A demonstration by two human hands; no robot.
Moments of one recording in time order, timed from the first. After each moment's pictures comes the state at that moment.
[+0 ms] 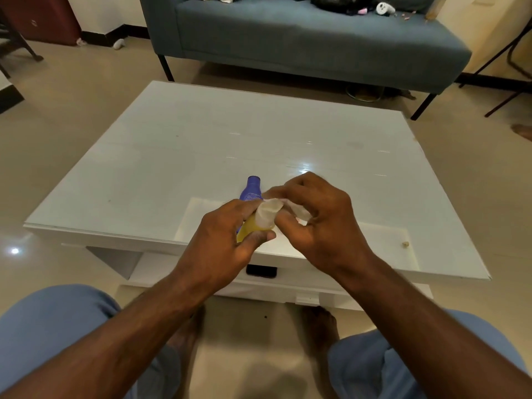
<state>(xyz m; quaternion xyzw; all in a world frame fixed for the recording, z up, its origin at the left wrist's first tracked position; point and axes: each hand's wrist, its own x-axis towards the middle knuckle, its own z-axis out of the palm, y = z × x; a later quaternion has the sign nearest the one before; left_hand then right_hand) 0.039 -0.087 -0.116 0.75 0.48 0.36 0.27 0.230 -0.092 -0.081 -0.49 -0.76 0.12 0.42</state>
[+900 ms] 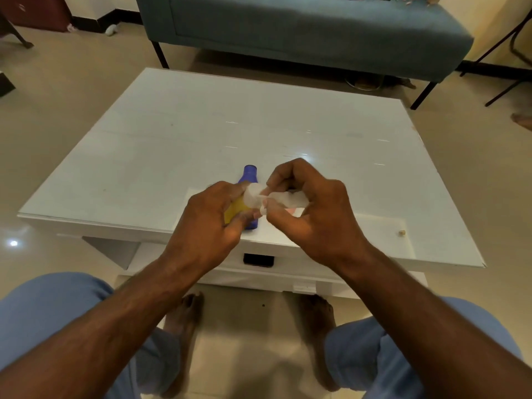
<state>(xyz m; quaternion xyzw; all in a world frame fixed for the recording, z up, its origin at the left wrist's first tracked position) 0.033 -0.083 -0.110 0.74 0.53 0.34 0.23 0.228 -0.100 -0.076 -0.48 -0.73 0.23 0.43</state>
